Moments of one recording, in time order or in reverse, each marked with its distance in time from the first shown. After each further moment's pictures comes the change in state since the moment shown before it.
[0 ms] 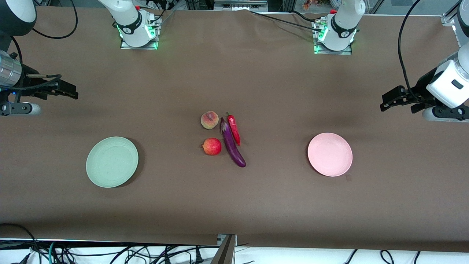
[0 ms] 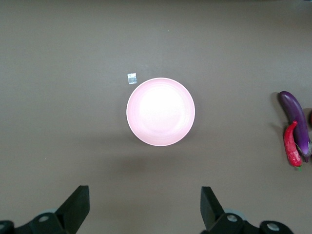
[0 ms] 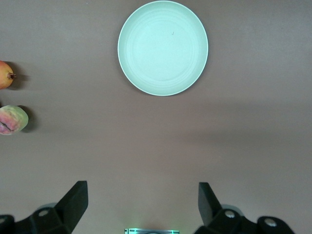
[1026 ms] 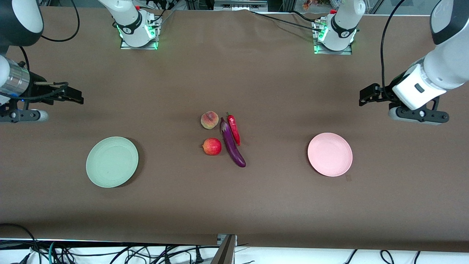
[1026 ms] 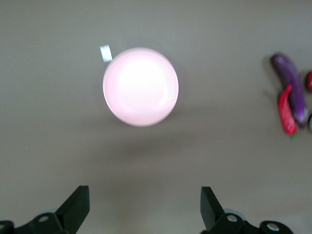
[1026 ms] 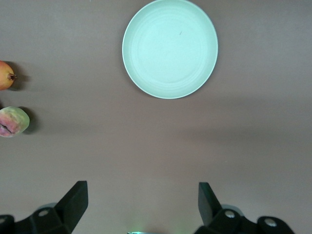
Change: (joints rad) left arm -0.075 0.056 -0.017 -0.013 -0.001 -0.099 0.004; right arm 0.004 0.058 0.008 -0.001 0.021 0.026 0.000
